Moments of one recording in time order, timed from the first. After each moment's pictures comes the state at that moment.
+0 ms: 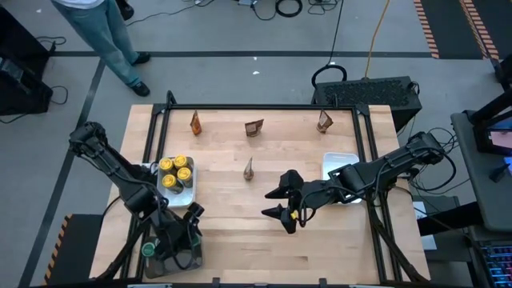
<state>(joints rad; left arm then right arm) -0.75 1.28 0.99 -0.64 -0.03 -0.12 0.41 1.50 1.40 -0.37 0.29 0.74</state>
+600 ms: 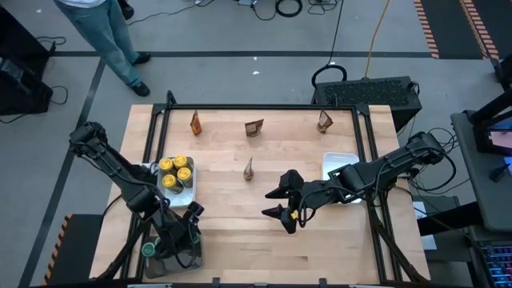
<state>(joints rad) -0.75 1.28 0.95 -0.64 -0.03 -0.12 0.41 1.50 1.40 -0.38 0.29 0.74</state>
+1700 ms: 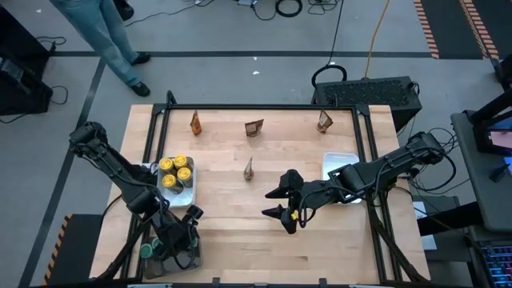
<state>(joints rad) -0.77 1.28 0.92 -0.58 0.02 -0.18 0.41 1.50 1.40 -0.38 0.29 0.72</state>
